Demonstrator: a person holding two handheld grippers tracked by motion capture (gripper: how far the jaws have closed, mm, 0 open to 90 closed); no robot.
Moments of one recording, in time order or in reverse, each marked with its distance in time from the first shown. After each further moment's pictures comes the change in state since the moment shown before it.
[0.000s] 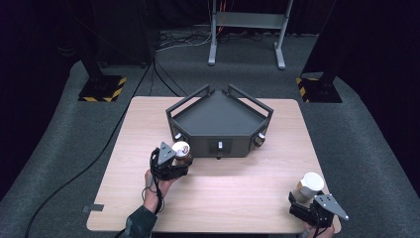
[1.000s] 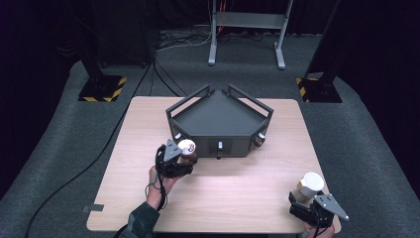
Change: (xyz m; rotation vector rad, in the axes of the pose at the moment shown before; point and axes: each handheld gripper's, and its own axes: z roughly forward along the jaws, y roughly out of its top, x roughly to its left) left arm -0.002 0.015 0.007 0.009 -0.038 0.040; right arm 0.000 0.000 0.000 0.001 0.002 0.000
